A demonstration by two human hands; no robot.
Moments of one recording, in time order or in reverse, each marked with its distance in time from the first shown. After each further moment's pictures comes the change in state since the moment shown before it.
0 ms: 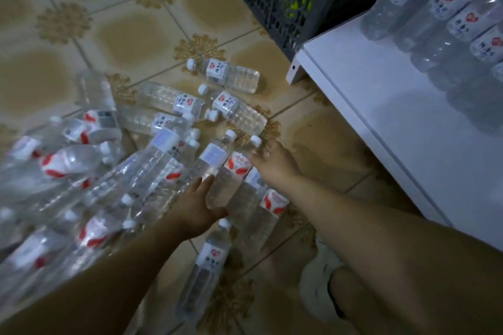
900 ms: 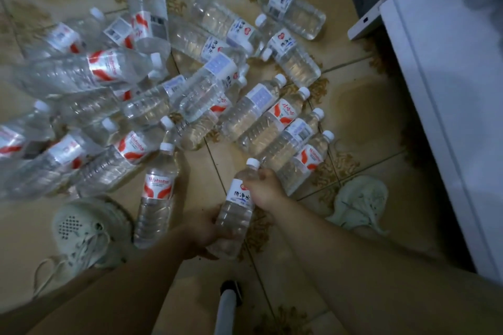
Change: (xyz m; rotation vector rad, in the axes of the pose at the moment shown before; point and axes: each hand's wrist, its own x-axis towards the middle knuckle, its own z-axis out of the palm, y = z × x) left_hand -0.087 -0.114 0.090 -0.777 -0.410 -0.424; right_hand -0.074 0.049 0.158 0.209 -0.203 0.396
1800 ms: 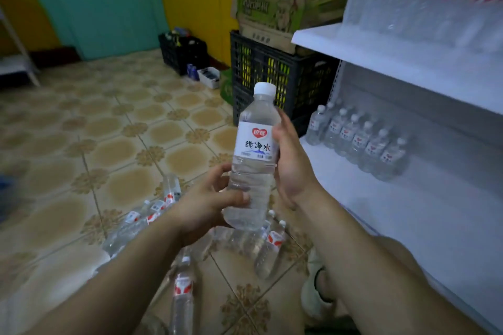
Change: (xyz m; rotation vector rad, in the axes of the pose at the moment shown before) left_hand -0.401 0.096 0.101 -0.005 -0.140 1.051; right_hand -0.415 -0.071 -0.147 0.685 -0.054 -1.321
